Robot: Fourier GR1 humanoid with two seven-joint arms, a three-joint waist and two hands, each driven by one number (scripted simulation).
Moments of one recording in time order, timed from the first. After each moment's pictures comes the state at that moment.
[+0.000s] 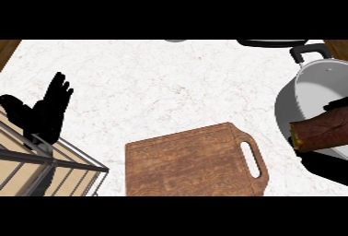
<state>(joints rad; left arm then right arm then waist) -0.21 0.30 0.03 -1.42 0.21 0.21 0.16 -0.05 -0.42 0.03 -2.21 0.63 -0.13 0.64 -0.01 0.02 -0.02</state>
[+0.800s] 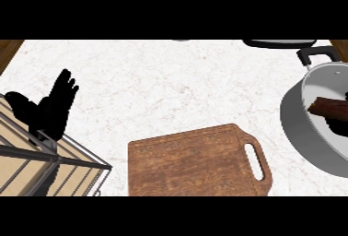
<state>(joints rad) -0.24 0.30 0.01 -1.41 0.21 0.20 0.17 -0.13 -0.55 -0.15 -1.57 0.68 -0.23 0.25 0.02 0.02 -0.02</state>
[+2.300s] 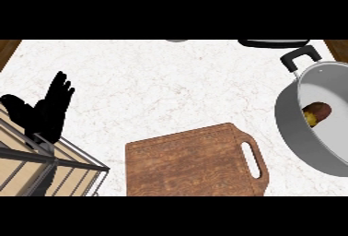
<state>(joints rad) -0.22 0.31 0.02 -1.43 0.21 0.22 0.16 -0.24 -0.65 -0.62 -1.02 -0.11 0.24 -0.26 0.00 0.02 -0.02</state>
